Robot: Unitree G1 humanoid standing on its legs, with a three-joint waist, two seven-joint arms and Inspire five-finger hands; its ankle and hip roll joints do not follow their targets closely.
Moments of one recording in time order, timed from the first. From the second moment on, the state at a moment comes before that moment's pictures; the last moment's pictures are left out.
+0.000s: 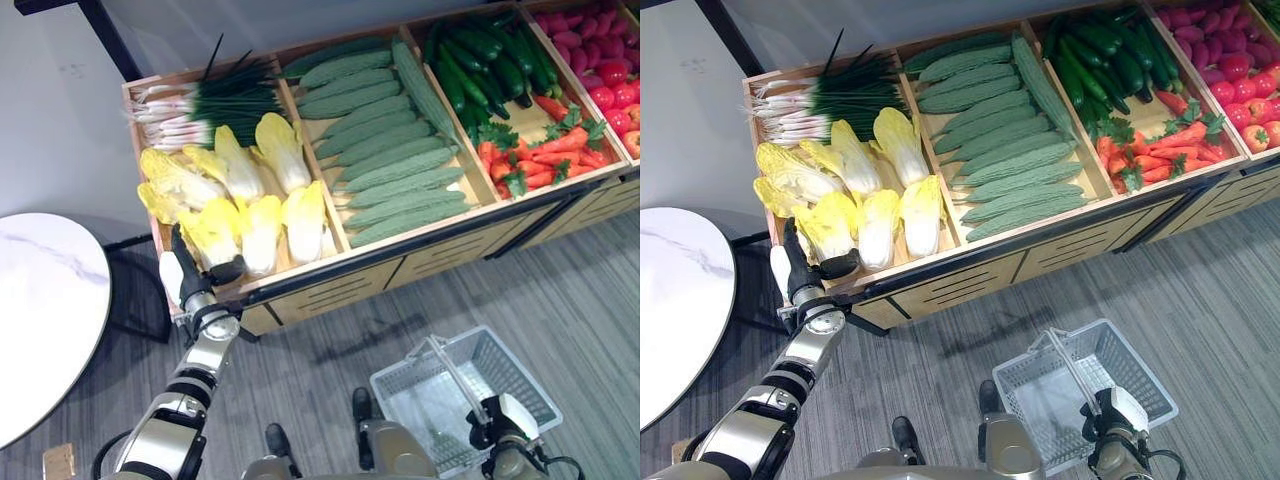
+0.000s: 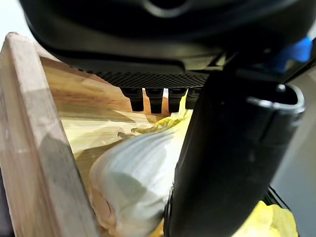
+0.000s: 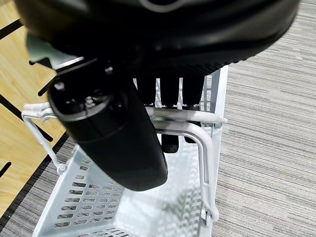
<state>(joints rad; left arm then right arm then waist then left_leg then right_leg) -0.43 0.28 -0.17 0.80 -0.09 -0.15 0.78 -0.07 -0.39 0.29 1.28 -0.25 -0.12 -0.44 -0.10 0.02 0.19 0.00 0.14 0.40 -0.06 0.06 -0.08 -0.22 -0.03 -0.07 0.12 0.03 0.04</state>
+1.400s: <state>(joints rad) -0.17 0.43 -0.23 0.13 -0.78 -0.26 0.07 -0.03 -0.39 0.22 1.25 -0.26 -0.10 -0.29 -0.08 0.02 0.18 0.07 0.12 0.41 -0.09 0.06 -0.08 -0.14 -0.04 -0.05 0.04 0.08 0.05</state>
